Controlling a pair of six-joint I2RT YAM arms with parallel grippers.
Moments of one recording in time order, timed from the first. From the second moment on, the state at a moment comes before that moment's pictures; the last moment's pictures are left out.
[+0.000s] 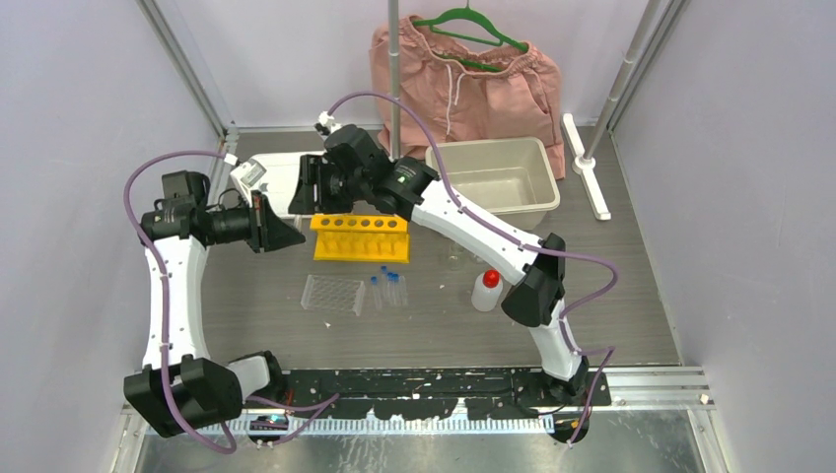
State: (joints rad) left arm 0.27 1.16 1.22 -1.13 1.12 0.47; right arm 1.00 2.06 2.24 -0.66 -0.13 0.74
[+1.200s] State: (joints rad) left arm 0.27 1.17 1.20 -1.11 1.02 0.41; right arm 0.96 2.03 2.16 -0.73 -0.01 0.62
